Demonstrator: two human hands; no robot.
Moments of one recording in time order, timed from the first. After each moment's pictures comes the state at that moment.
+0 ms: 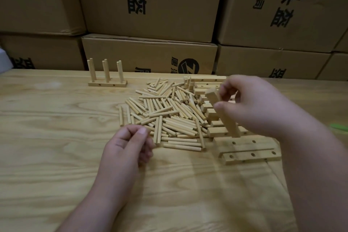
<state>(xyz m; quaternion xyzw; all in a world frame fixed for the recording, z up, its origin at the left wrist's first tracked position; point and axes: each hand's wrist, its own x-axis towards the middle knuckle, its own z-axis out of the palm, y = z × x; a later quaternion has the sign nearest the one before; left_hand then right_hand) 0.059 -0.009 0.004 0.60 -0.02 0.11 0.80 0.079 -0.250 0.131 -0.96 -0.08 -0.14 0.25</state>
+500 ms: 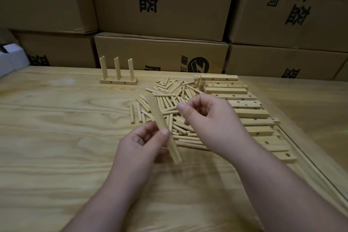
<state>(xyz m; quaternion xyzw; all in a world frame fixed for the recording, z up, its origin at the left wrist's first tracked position) 0.062 -0.008 0.003 0.60 -0.01 0.08 0.79 0.084 -0.174 0.073 -0.87 -0.09 -0.12 0.46</state>
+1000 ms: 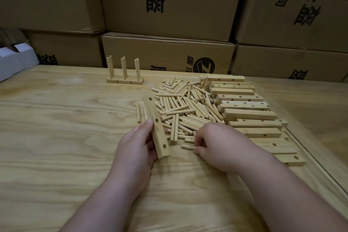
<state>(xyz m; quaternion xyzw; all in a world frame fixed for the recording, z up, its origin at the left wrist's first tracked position) 0.069 -0.003 0.010 0.48 0.09 0.05 0.87 0.093 -0.187 0.045 -0.99 -0.14 0.01 0.06</state>
